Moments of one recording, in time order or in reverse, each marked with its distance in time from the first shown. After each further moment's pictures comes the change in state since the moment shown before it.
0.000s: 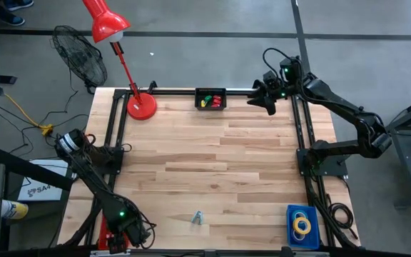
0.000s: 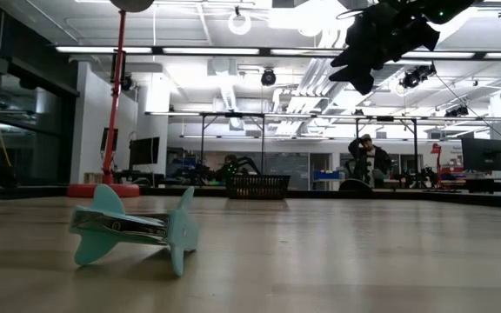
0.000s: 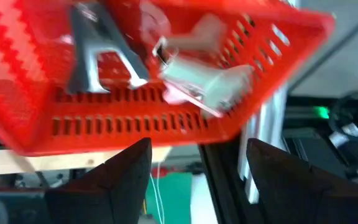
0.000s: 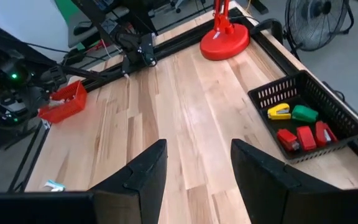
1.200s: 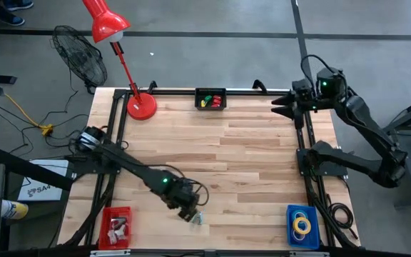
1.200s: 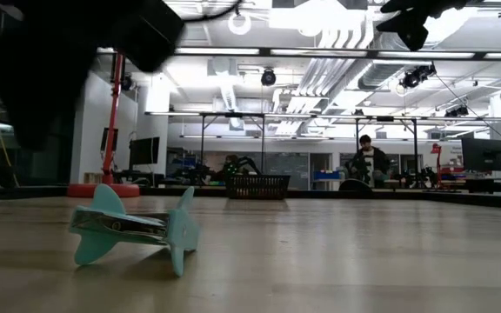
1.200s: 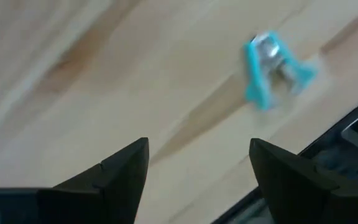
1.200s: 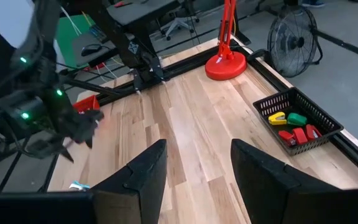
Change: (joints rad) left arm 0.448 0.105 0.185 0.181 -0.536 -0.163; right arm 0.000 -0.428 0.000 -0.269 0.067 0.075
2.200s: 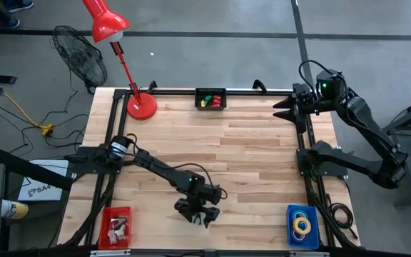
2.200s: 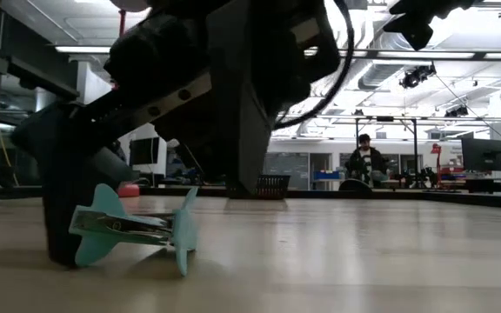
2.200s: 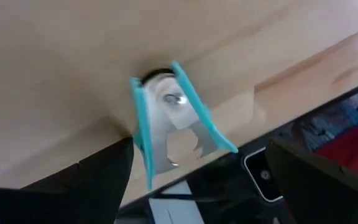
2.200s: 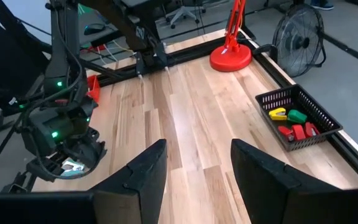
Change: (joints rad) left arm 0.123 0.321 0.091 0.422 0.448 -0.286; right arm 0.000 -0.023 0.000 -0.085 -0.012 -0.133
